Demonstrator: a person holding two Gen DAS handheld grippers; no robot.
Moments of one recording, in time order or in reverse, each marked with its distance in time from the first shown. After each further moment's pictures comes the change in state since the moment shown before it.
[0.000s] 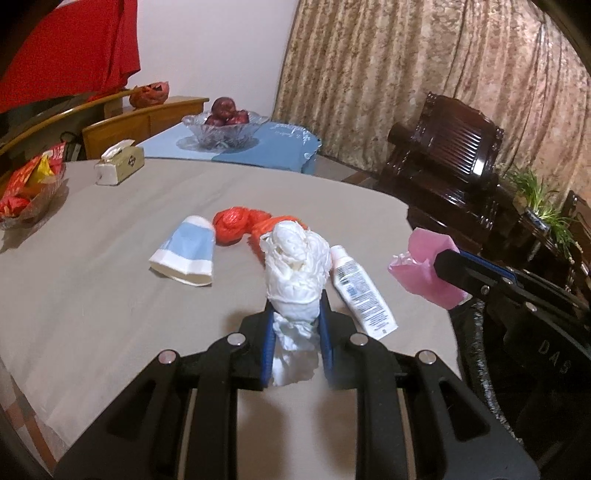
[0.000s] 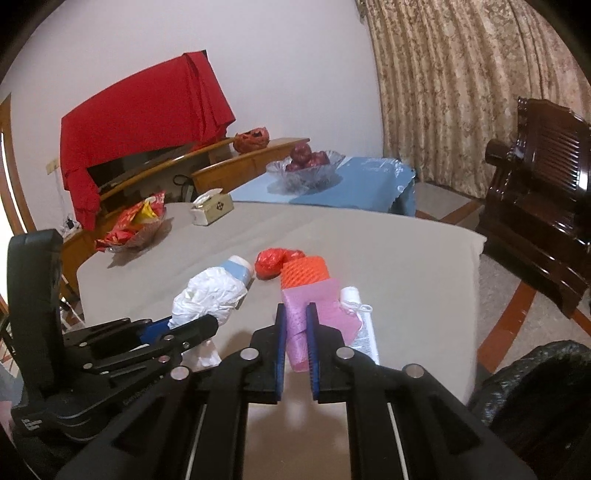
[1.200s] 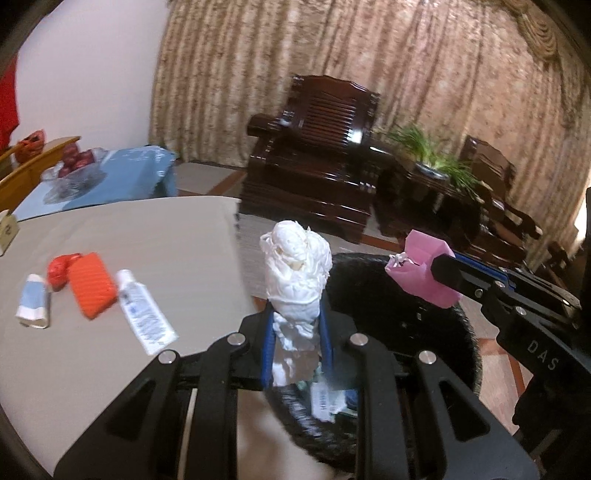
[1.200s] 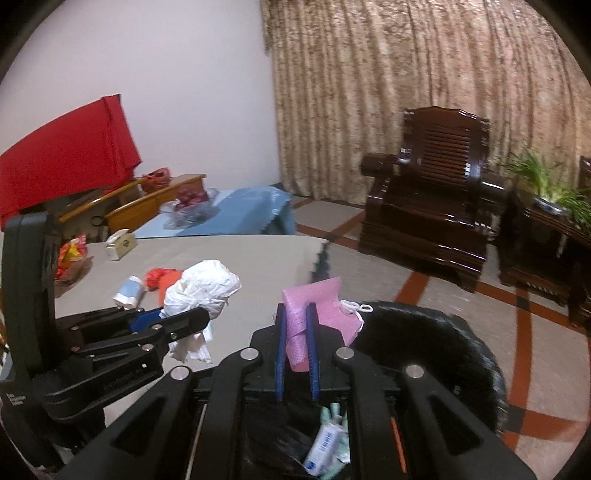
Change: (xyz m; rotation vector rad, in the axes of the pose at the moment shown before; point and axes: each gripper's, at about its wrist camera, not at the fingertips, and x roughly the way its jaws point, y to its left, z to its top) left arm -0.014 -0.207 -0.025 0.270 0.018 -0.376; right arm -0.178 -0.124 -0.052 0.144 -0.099 -0.372
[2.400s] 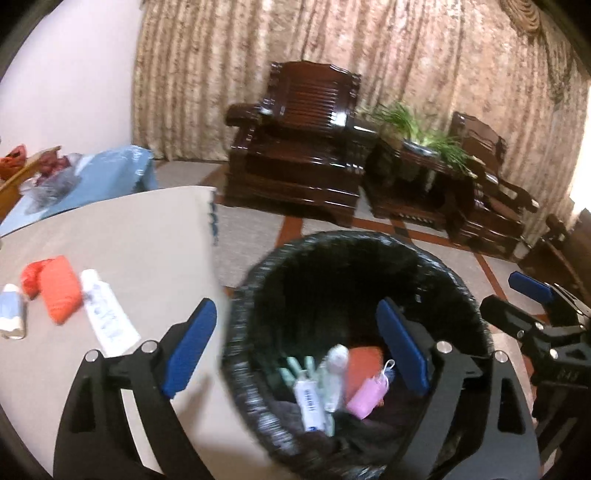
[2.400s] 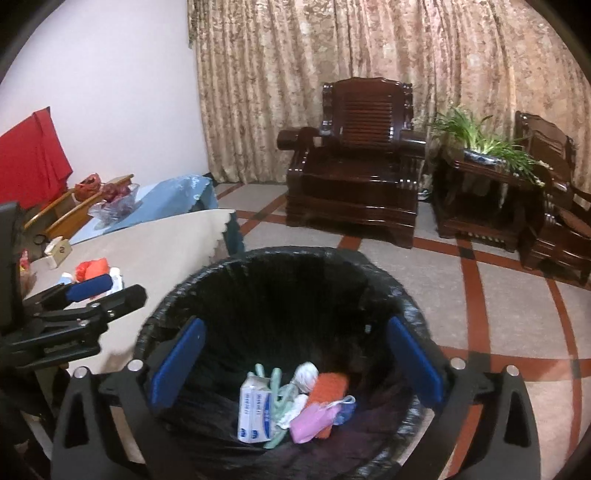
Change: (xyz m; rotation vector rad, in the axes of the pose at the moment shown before) left arm 0.037 -0.013 -0.019 0.062 0.028 0.010; right arm -0.008 -0.074 -0.049 0.134 0.049 -0.189
